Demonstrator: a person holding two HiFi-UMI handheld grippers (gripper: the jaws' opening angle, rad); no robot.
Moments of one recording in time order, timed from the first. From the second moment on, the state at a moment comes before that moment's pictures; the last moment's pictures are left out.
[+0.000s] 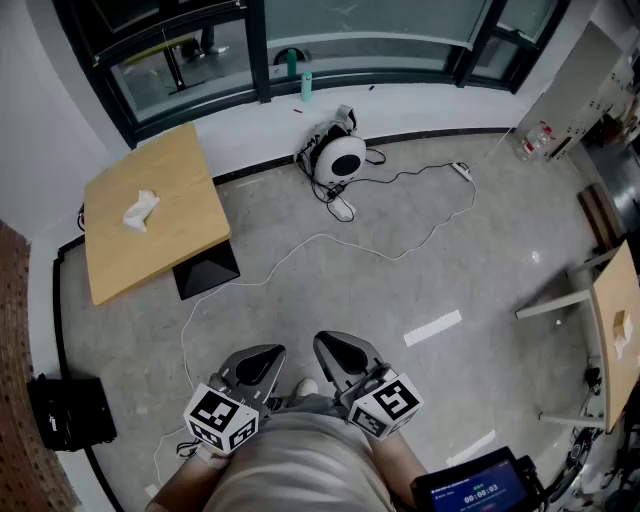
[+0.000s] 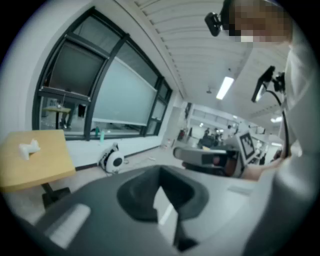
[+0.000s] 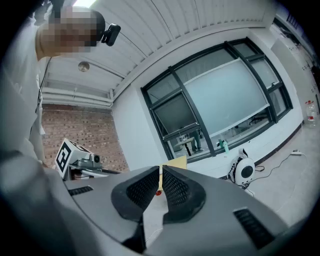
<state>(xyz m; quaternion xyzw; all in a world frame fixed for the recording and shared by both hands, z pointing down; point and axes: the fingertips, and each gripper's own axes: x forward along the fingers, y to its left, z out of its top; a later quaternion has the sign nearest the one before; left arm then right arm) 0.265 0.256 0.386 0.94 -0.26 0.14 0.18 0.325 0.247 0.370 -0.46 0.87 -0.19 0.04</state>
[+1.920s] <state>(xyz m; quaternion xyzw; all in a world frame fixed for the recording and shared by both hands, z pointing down) -0.107 -0.106 0.455 0.52 -0.78 -0.10 0.33 -0.112 -0.264 0.448 0.15 0.95 -0.14 -0.24</state>
